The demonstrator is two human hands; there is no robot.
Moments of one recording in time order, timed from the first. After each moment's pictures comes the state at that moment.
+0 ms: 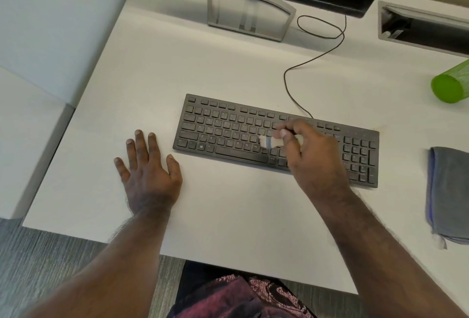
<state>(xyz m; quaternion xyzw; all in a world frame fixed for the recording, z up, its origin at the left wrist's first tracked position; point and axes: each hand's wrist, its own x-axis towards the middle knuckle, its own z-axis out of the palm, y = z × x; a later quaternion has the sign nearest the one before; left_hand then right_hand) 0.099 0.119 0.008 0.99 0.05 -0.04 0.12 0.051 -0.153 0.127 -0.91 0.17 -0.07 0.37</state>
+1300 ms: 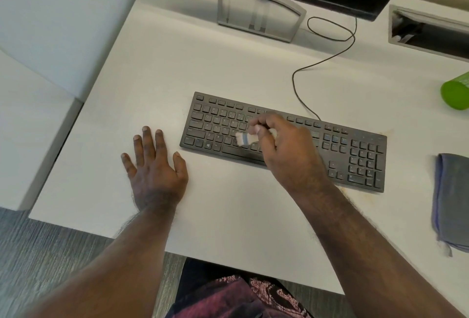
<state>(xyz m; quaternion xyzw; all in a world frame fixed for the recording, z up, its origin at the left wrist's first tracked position) 0.099 0.120 0.009 0.99 0.04 -0.04 0.12 0.073 -0.115 0.138 -0.91 0.11 -0.01 0.39</state>
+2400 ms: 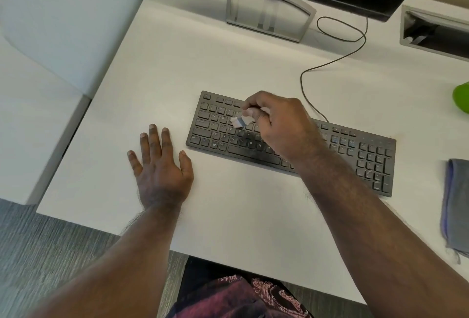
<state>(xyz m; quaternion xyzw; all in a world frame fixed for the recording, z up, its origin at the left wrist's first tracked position) 0.098 0.119 0.007 0.99 0.04 -0.02 0.13 0.124 -0.123 0.124 -0.94 0.02 0.01 0.35</state>
